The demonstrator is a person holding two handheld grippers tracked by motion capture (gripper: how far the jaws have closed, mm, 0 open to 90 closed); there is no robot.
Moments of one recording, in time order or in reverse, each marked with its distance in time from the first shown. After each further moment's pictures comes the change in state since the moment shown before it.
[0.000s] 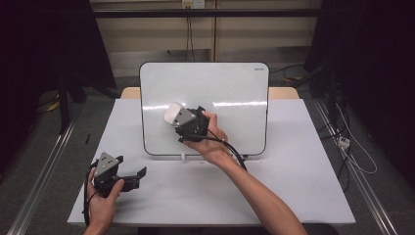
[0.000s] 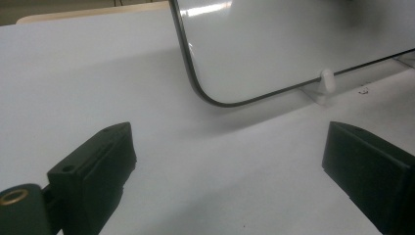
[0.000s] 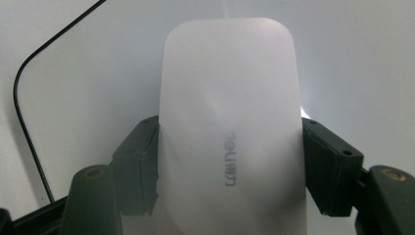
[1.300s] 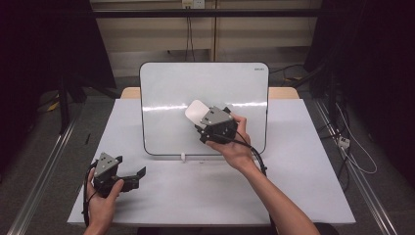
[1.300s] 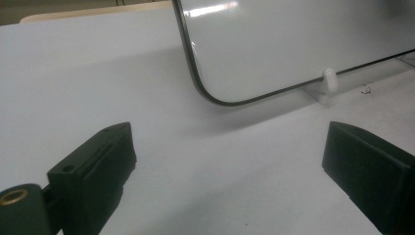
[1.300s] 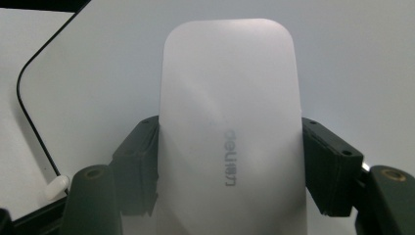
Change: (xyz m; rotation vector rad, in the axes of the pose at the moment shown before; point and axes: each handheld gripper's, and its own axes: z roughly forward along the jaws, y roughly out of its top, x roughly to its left) left arm 0.000 0.000 -0.001 -0.006 0.003 -0.004; right arm -0.032 -0.041 -0.053 -0.084 -0.038 0.144
